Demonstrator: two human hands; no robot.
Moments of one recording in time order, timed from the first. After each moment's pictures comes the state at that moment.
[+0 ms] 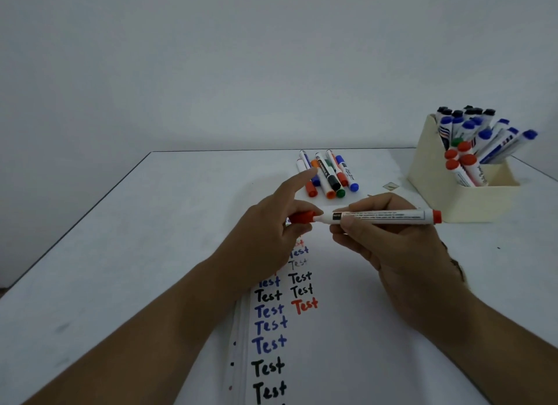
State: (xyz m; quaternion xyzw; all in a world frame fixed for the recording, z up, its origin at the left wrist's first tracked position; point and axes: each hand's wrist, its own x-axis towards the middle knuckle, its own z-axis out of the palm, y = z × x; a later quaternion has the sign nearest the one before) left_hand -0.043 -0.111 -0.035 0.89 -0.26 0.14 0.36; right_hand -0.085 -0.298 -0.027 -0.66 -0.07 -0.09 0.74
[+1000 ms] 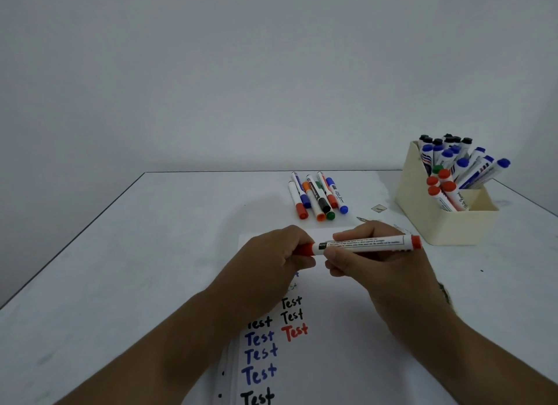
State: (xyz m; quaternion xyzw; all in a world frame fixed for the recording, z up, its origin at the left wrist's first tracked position) left_hand -0.050 -0.124 -0.024 0.94 -0.20 0.02 0.26; right_hand -0.085 -0.305 -0.026 -0.76 -0.09 -0.13 0.62
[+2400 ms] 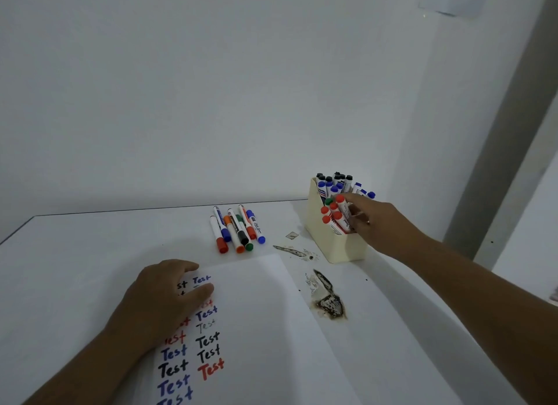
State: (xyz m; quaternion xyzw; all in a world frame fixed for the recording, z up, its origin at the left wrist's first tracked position) left_hand -0.010 -0.088 -0.057 0.95 -0.10 0.09 0.26; right_hand -0.021 -0.490 0.026 -0.97 -0.04 -0.18 0.18
